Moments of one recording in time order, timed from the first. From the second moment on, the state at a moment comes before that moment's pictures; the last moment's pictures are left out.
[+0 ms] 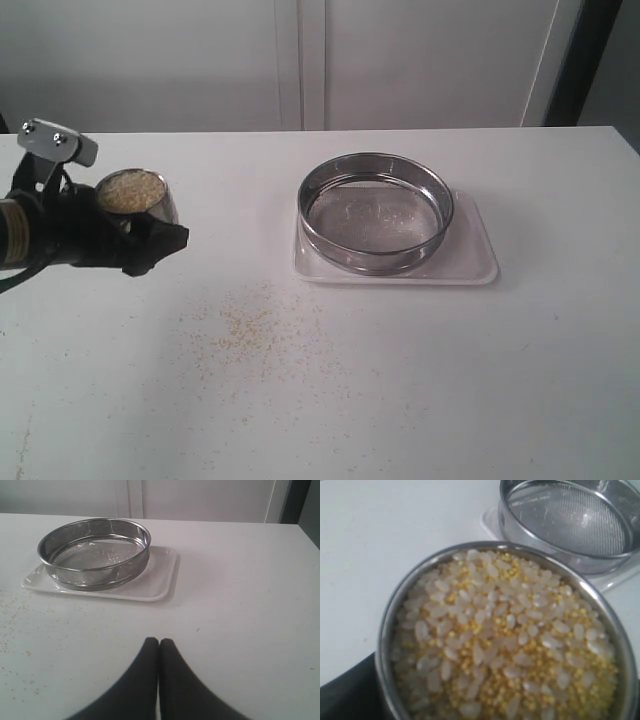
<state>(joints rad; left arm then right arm) -0.19 1.54 -0.68 1.14 -0.49 -0.96 0.17 0.01 -0.01 0.00 0.35 0.06</state>
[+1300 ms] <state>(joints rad) -0.52 1.92 -1.40 1.66 -0.22 -1.72 0.17 0.01 -0.01 0.00 0.35 0.06</state>
